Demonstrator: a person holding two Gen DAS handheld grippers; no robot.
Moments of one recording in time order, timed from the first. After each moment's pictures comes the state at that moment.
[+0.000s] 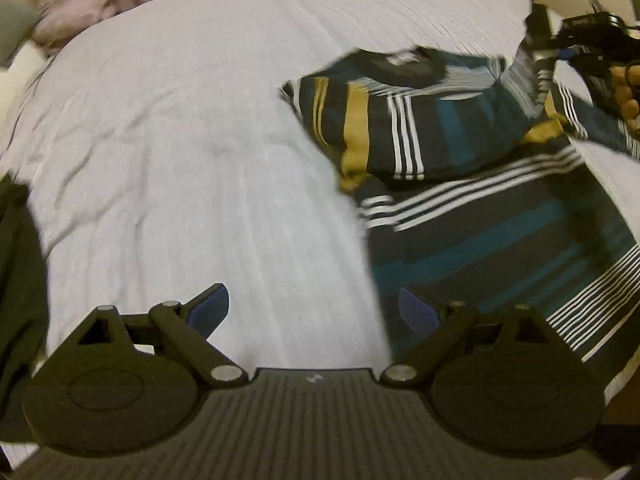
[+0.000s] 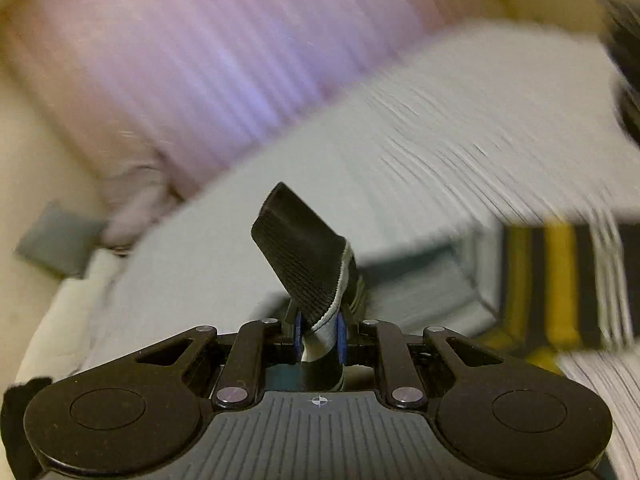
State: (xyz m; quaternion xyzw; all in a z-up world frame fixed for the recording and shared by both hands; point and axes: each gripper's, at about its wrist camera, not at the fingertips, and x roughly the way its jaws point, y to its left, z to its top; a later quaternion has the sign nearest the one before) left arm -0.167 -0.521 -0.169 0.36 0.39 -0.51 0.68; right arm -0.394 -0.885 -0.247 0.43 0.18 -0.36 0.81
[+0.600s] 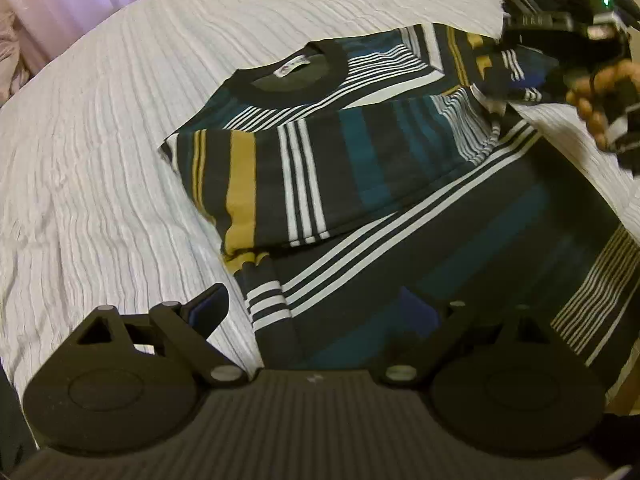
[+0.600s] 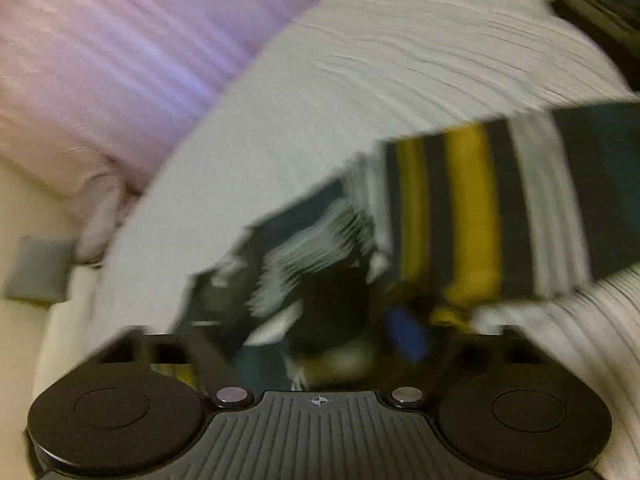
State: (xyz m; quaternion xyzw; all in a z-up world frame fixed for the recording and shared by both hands) left arm -0.236 -0.631 -0.195 0.42 0.36 -0.57 0.61; right arm -0.480 -0.930 -0.319 0.52 0.19 -0.37 0.74
